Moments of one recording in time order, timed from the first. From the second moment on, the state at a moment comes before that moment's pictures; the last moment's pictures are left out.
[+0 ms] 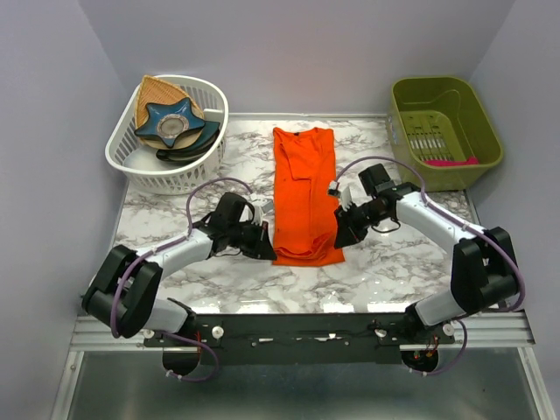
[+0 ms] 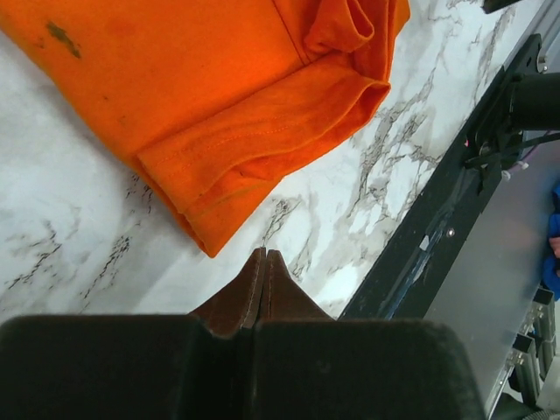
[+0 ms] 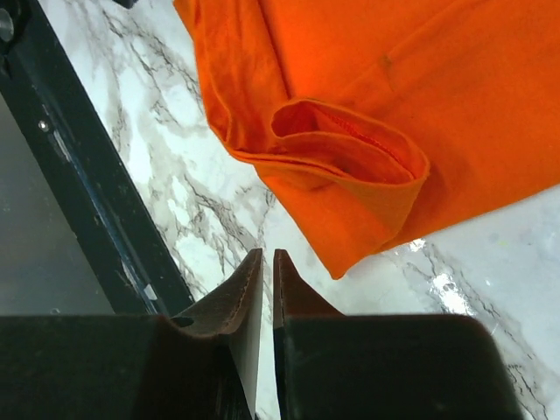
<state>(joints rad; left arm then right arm) -0.52 1.36 0.61 -0.11 0.66 -0.32 0.37 1.48 0.98 -0.73 -0.72 -0.35</state>
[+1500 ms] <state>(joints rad) -0.63 1.40 0.74 -0.08 0.46 -0.14 0.36 1.79 1.19 -0.65 -0.50 -0.10</state>
